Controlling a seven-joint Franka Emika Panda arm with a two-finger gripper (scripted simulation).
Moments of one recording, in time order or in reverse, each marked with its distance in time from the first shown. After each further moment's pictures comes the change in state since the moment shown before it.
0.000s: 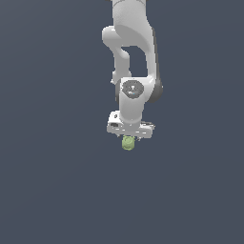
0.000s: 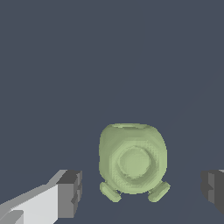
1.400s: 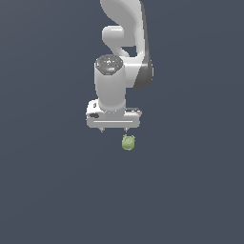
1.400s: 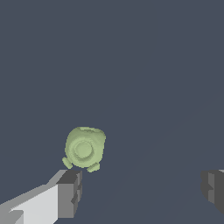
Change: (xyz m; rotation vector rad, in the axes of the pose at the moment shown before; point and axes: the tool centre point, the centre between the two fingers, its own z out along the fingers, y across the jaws) arm 0.027 0.062 -0.084 -0.005 0.001 -0.166
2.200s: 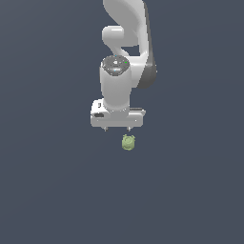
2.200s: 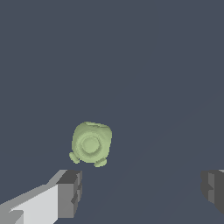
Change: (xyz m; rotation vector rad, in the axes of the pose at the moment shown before) arm -0.006 -0.013 0.002 -0.009 -0.015 -0.018
